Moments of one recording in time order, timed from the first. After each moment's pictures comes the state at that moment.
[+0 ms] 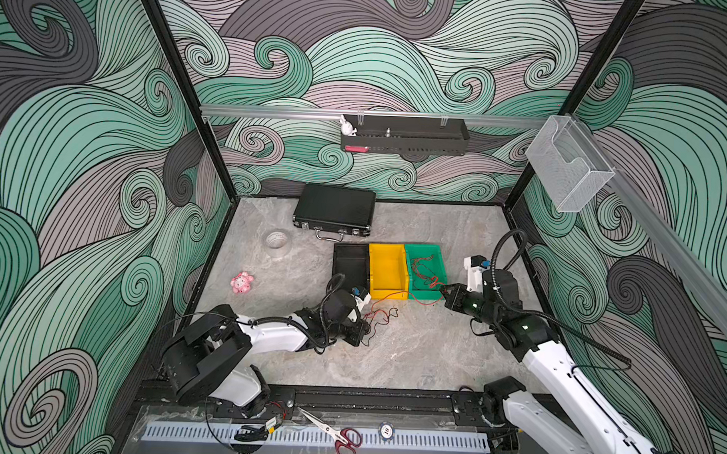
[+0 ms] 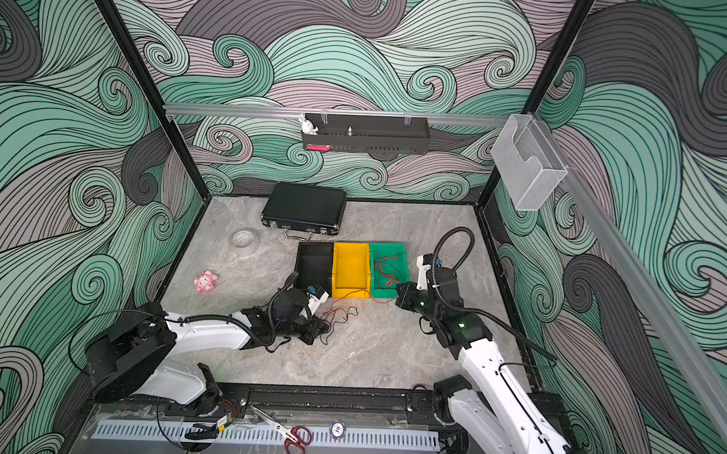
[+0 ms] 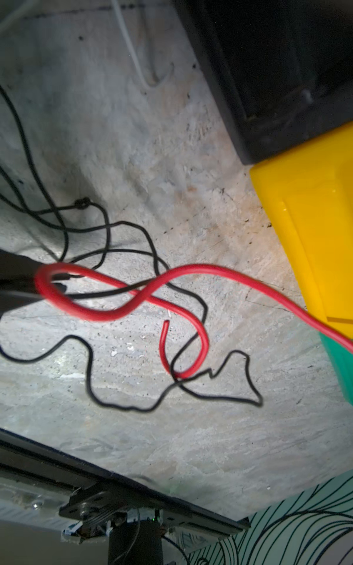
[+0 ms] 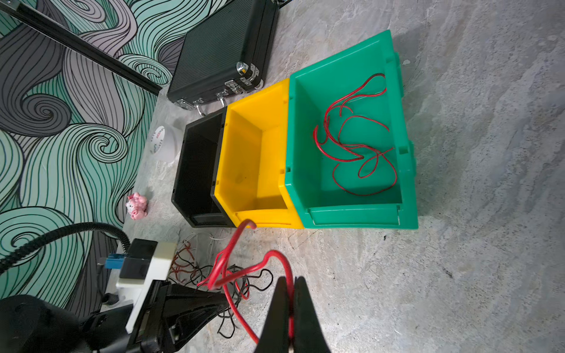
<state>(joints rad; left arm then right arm) -0.86 1.41 0.50 0.10 0.19 -0.45 0.34 0.82 0.63 -0.46 -0.20 0.54</state>
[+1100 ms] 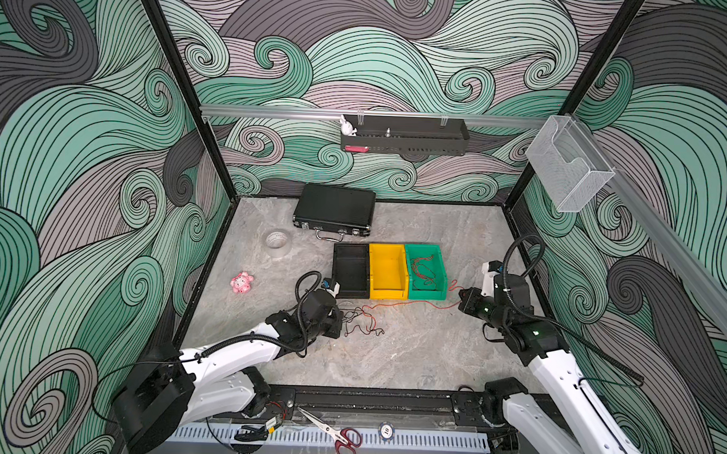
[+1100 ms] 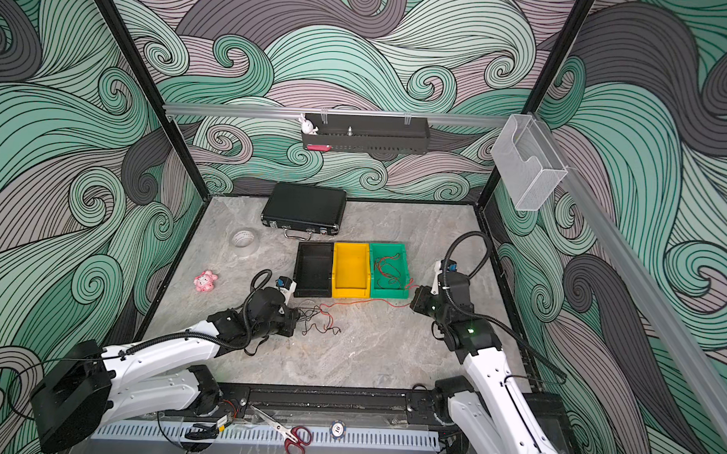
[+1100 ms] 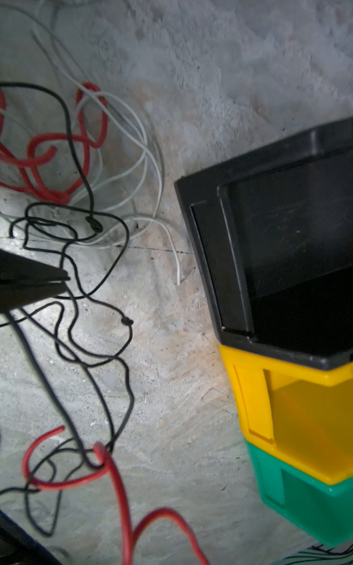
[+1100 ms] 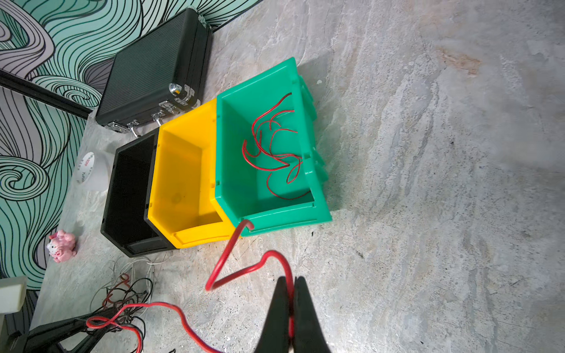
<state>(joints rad) -0.76 1.10 0.45 -0.20 -0.07 -0.56 0.21 0.74 0.62 -0.59 -0.08 0.48</state>
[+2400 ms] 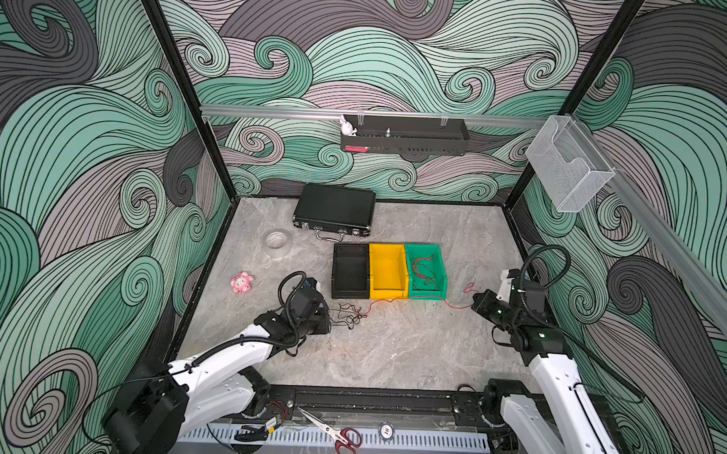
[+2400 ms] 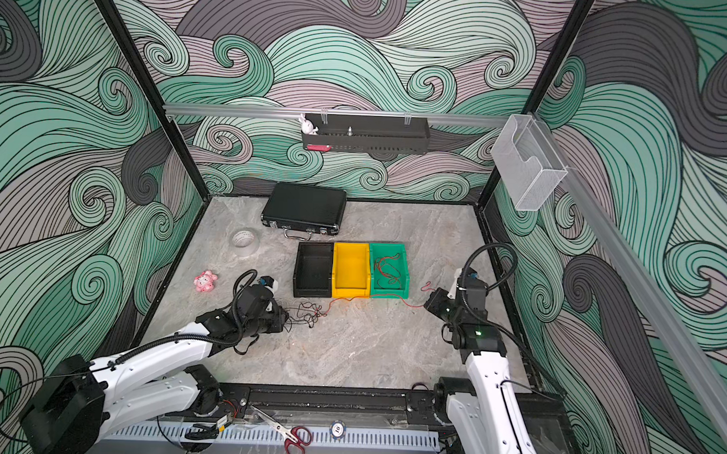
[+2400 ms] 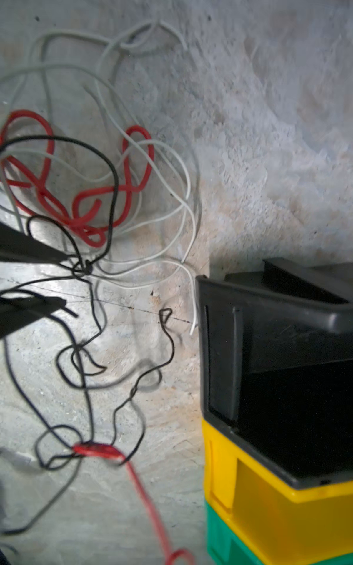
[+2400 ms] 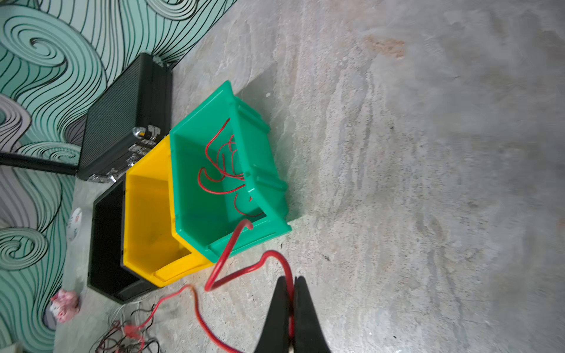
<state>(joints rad) -0.64 1.06 0.42 -0.28 -0.02 -0.64 0.02 0.75 0.55 -0.55 -0.21 0.51</state>
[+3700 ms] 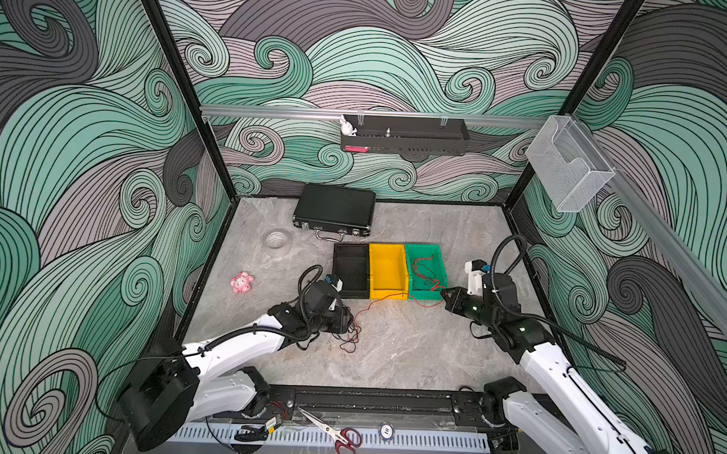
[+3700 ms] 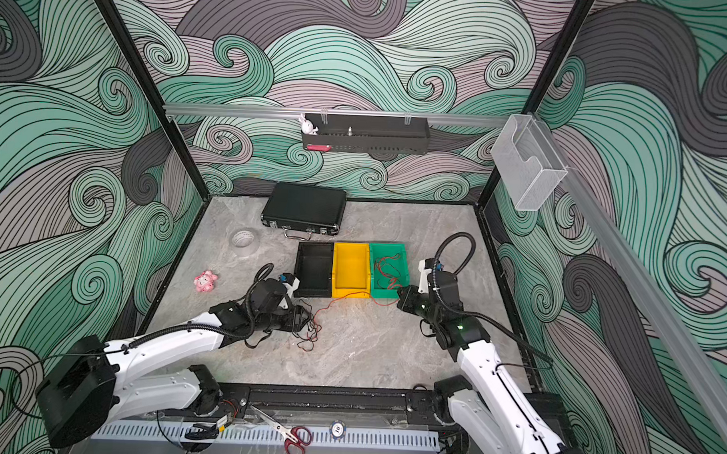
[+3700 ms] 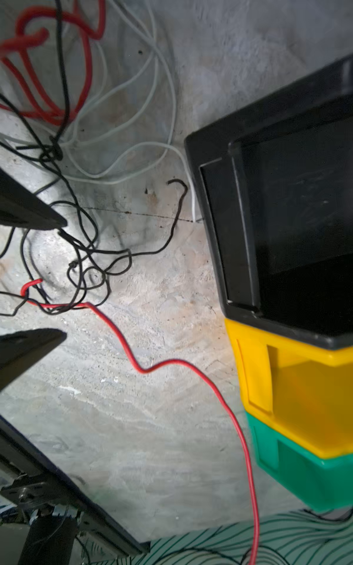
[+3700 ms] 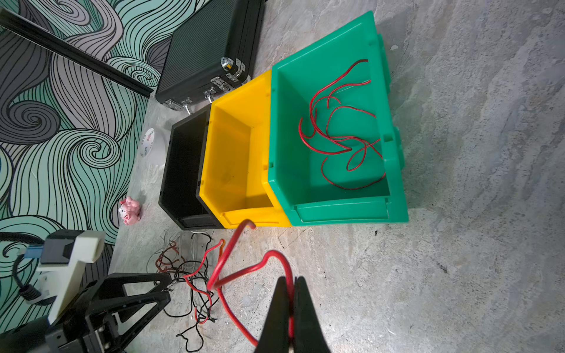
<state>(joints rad) -0.73 1.18 0.54 -0.26 0.07 -0.62 0.30 0.82 0.56 -0.40 -0.23 0.56</state>
